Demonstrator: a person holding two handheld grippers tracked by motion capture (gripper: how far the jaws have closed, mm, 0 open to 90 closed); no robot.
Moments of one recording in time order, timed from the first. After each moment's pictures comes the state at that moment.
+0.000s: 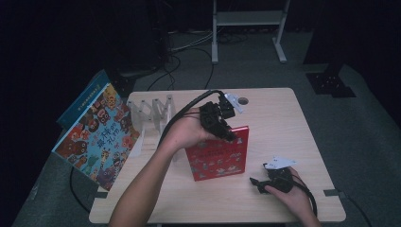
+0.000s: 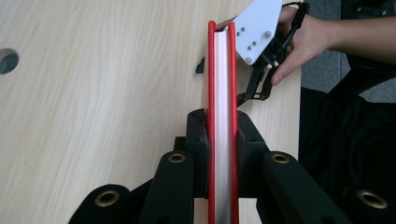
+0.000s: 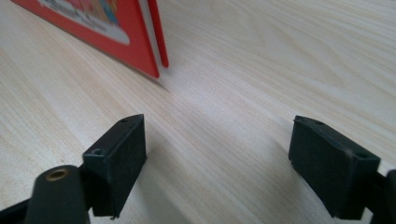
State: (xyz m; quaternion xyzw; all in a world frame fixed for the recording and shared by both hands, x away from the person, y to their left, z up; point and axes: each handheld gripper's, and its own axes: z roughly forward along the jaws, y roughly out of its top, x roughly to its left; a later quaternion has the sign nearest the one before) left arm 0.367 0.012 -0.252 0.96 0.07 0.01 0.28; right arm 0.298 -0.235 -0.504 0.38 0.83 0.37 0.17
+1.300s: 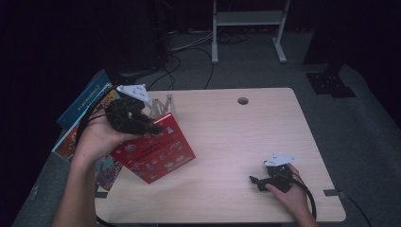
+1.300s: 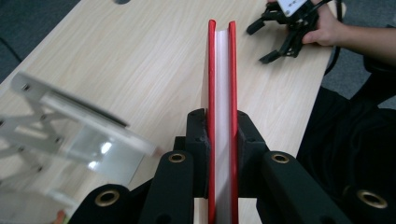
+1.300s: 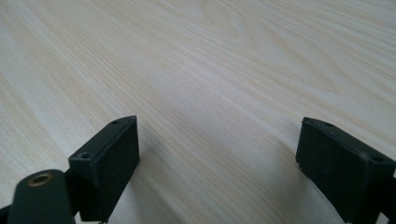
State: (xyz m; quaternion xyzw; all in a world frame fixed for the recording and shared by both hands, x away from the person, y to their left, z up) left arm 0.327 0.199 -0.205 0.92 0.22 0.07 0.31; right arm 0.307 -0.236 -0.504 0.38 0.83 0.37 0.16
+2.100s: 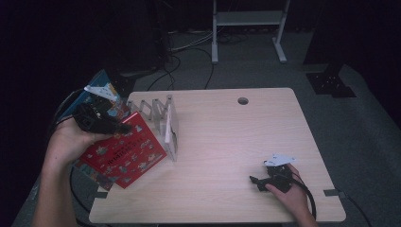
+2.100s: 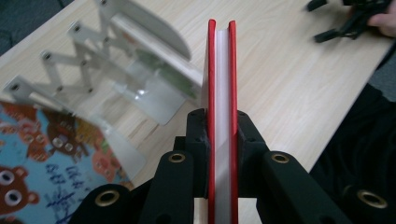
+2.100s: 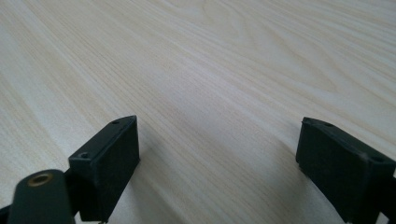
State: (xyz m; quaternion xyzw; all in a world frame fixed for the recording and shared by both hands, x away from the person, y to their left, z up) left arm 0.338 0.269 -0.219 0.90 0.33 0.09 0.28; right arm 0.307 -0.236 -0.504 0.38 0.84 0.36 0.16
